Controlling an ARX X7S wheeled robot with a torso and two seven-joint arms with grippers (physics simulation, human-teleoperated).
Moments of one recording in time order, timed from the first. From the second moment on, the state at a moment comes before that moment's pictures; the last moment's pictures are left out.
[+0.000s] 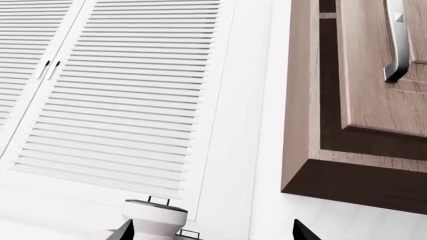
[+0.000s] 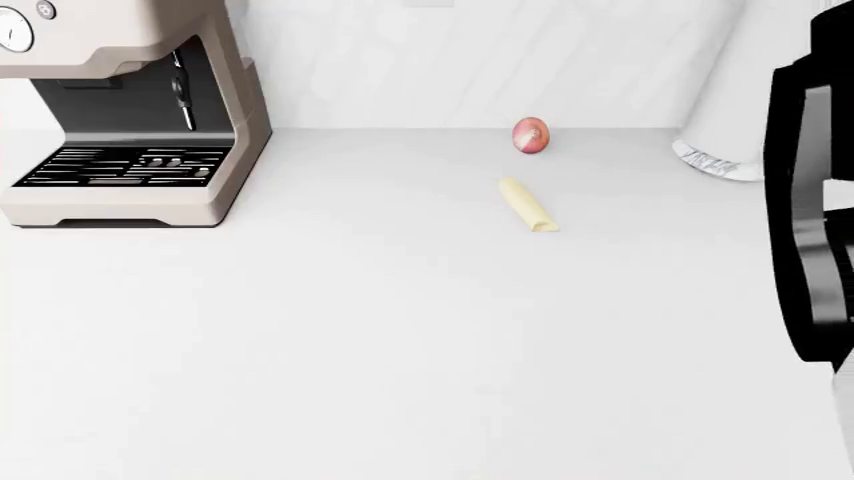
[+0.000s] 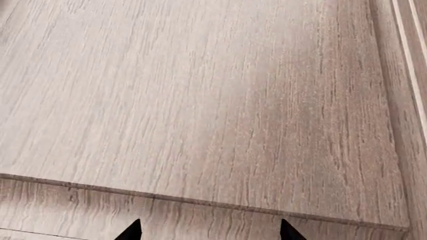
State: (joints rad) left arm -0.71 -0.55 -0.41 0.86 -0.87 -0.84 -0.52; right arm 1.90 0.14 -0.48 0.53 0.54 0.50 0.20
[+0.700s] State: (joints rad) left arm -0.68 -0.56 -0.40 0.85 -0.86 -0.82 -0.52; right arm 1.86 0.11 -0.52 0.57 0.49 0.47 0.19
